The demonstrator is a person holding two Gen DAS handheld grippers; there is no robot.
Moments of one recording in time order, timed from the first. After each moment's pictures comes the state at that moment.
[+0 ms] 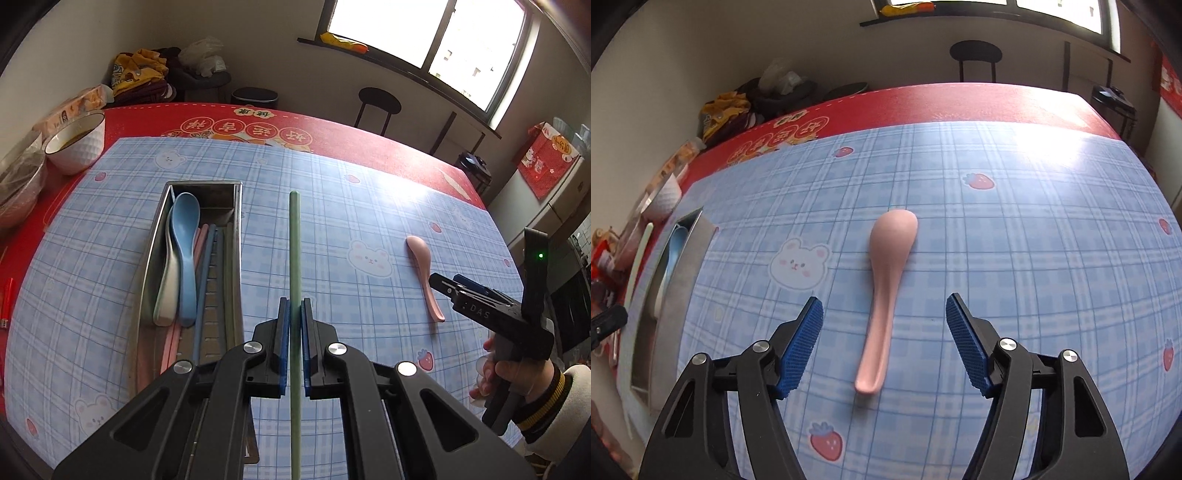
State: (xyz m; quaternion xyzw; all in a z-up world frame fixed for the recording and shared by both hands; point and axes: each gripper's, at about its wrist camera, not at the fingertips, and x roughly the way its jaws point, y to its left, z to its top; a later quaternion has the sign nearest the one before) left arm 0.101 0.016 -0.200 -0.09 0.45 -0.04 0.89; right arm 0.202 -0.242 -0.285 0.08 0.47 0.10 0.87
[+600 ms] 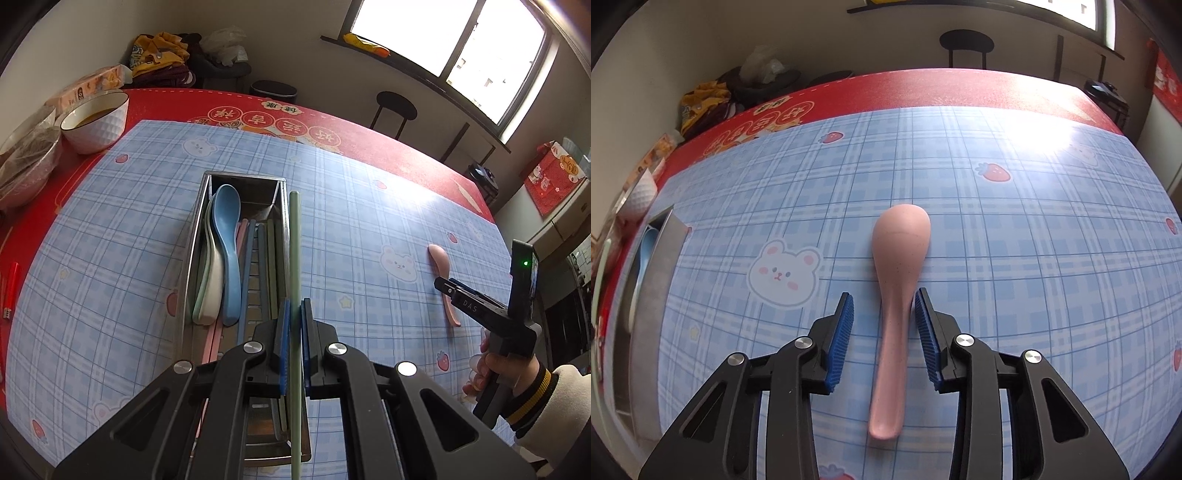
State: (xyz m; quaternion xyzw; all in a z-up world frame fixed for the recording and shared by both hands) left arm 0.104 0.065 -0.203 -0.12 0.46 -0.03 0.88; right arm 0.217 -0.226 -0.306 0.07 0.49 0.06 0.87
